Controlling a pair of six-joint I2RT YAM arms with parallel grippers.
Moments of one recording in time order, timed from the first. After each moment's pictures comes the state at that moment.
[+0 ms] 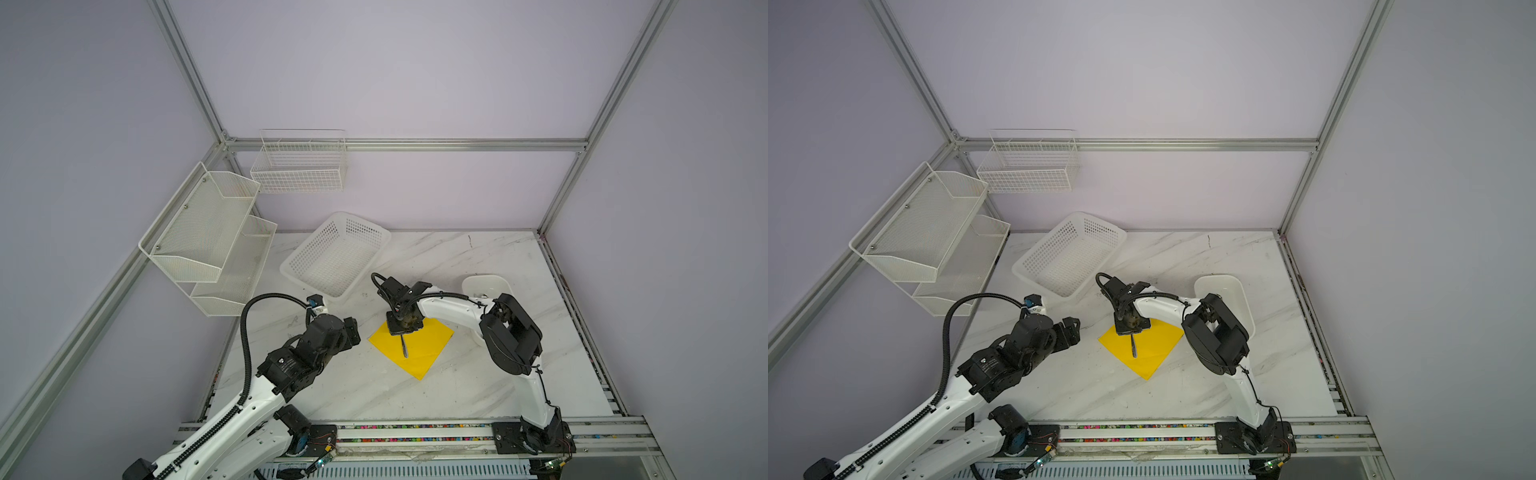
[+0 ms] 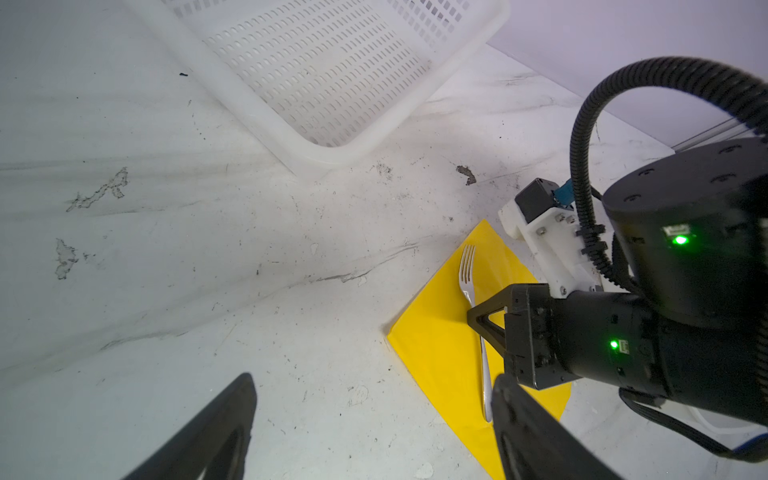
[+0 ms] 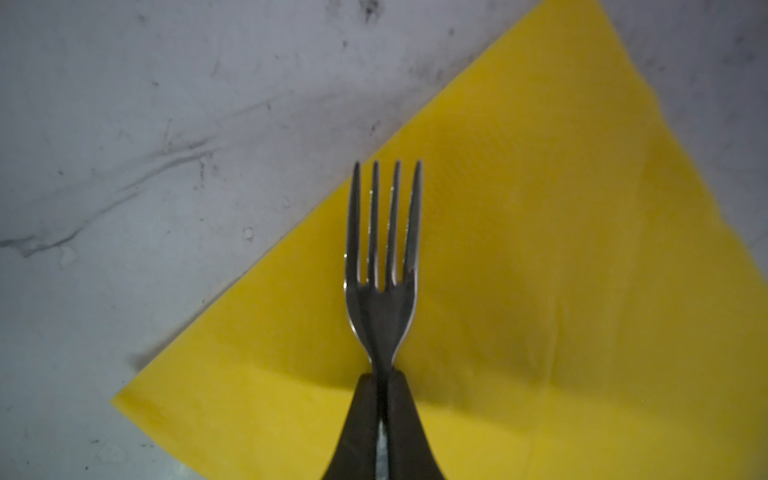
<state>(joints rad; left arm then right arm) -0.64 0.77 0.67 -0.62 -0.37 -0.79 0.88 2.12 1.59 -0.79 0.02 0.66</state>
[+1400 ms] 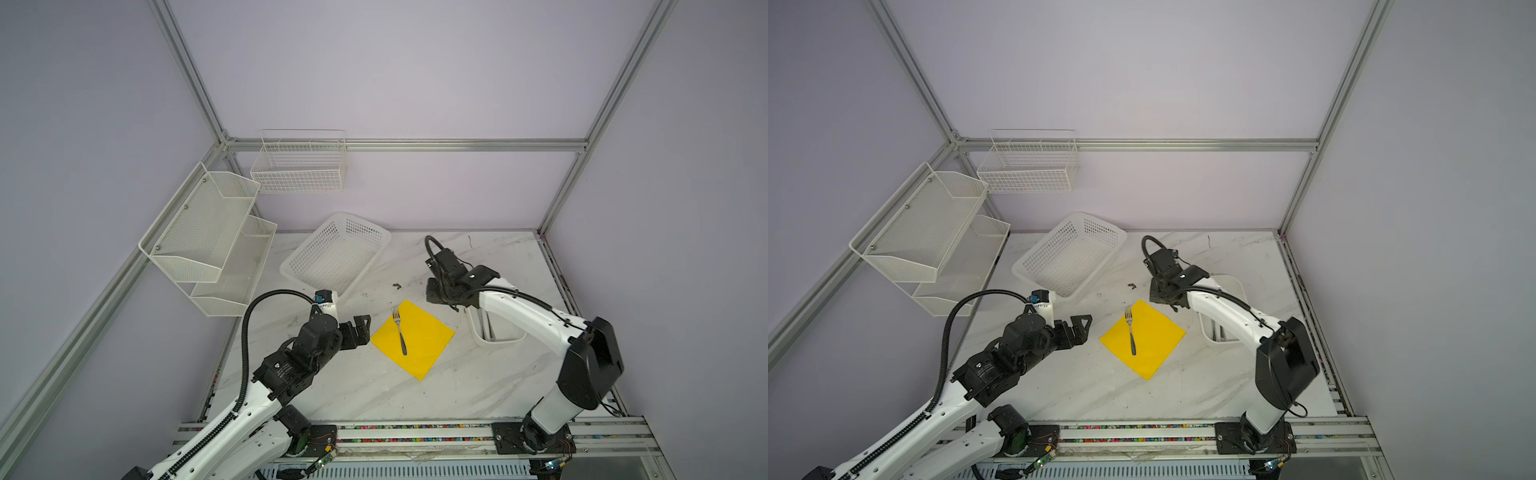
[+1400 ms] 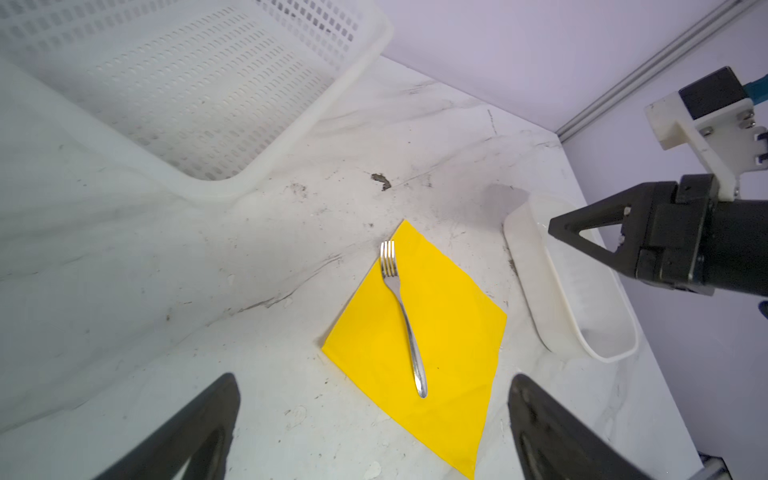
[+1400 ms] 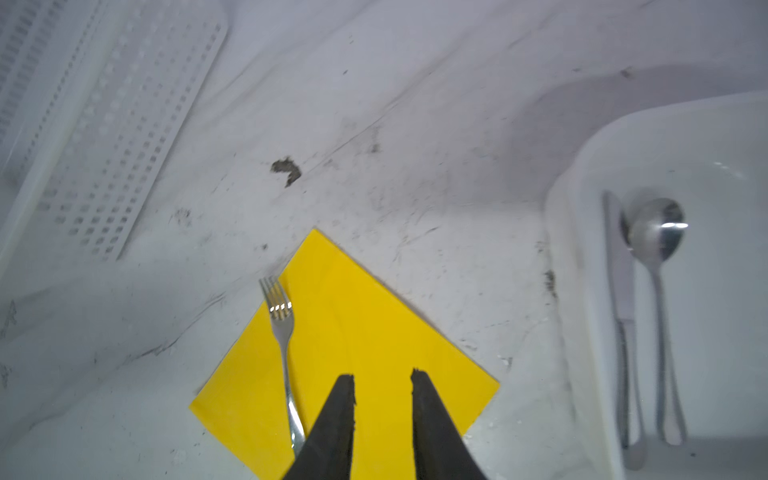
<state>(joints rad) -0.64 0.75 0.66 -0.44 -0.16 -0.65 0.61 1.58 1.32 -0.74 0.22 0.70</state>
